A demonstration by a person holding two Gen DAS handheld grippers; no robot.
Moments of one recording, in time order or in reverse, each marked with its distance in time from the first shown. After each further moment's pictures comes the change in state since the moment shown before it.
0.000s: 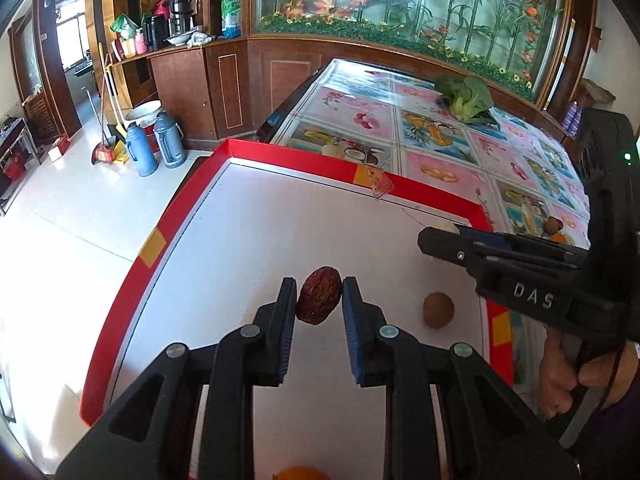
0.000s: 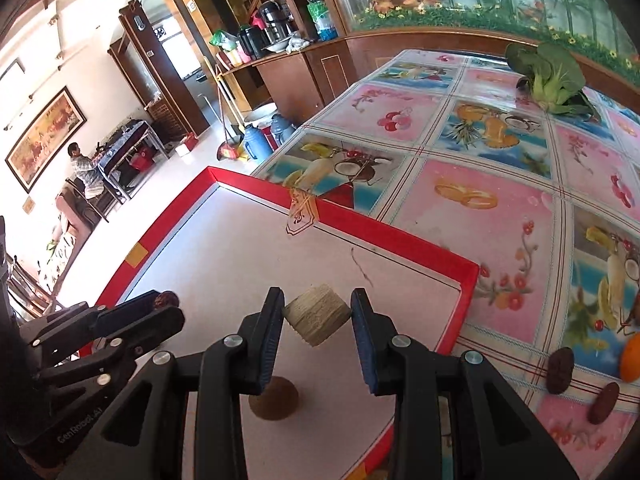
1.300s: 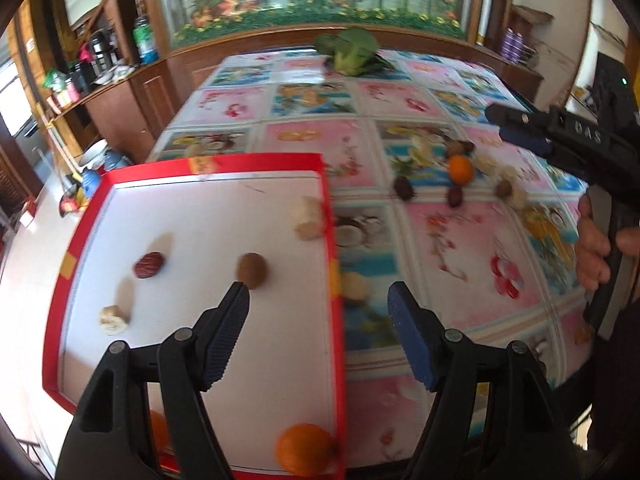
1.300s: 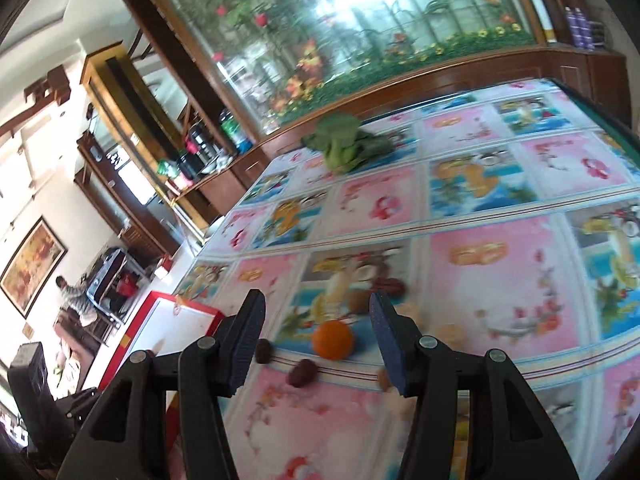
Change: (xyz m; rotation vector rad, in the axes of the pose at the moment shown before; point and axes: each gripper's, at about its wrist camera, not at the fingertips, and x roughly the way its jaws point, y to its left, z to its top) left arm -0.030 -0.134 -0.034 0.270 0.063 -0.088; right arm -0.179 -0.190 -0.065 0.334 -0.373 -0.066
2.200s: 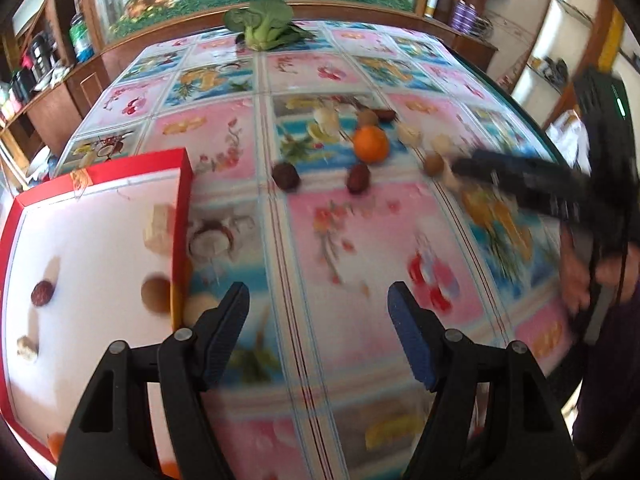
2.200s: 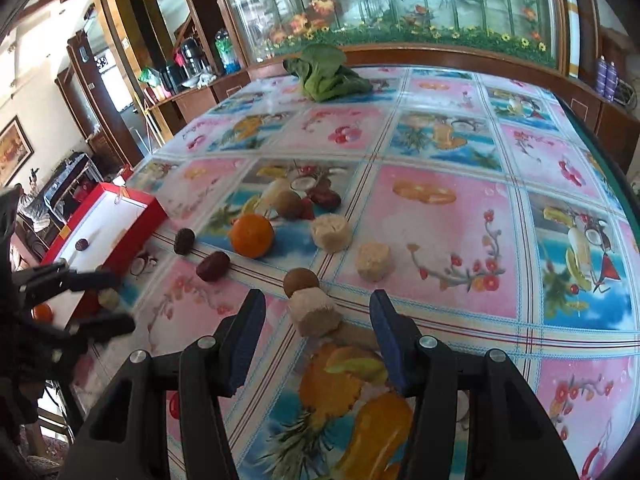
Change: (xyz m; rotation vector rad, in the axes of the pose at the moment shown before) left arm 0.042 -0.060 0.022 0.055 0.076 -0.163; right arm 0.014 -0.019 -0.038 -0.268 0.248 -0.144
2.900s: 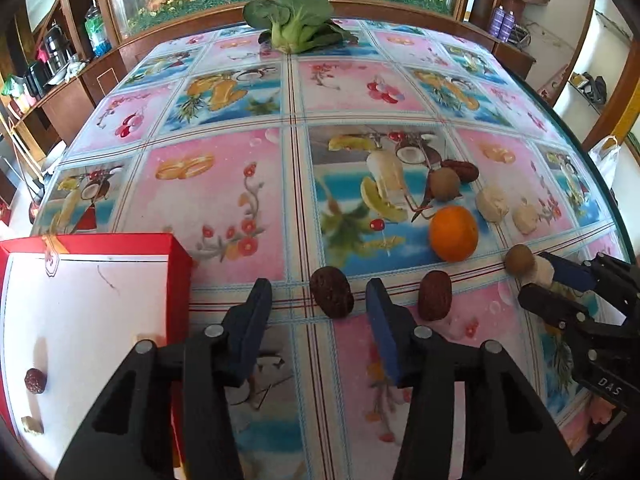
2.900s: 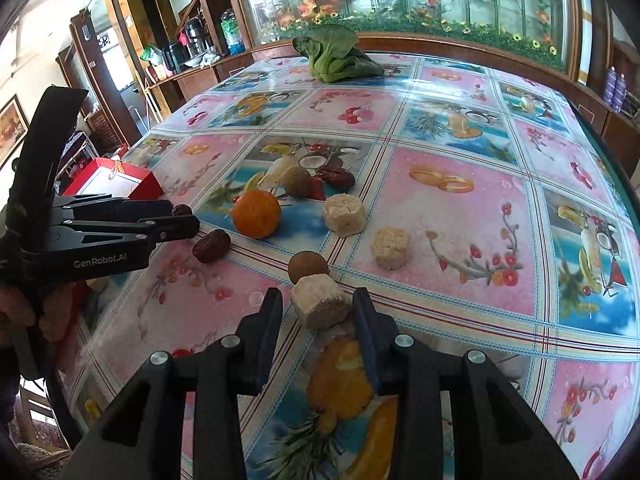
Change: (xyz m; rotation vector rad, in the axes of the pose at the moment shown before) left arm 0.065 0.019 0.065 -0.034 0.008 0.096; right arm 0.011 0.011 -0.003 -0.045 0.039 -0.030
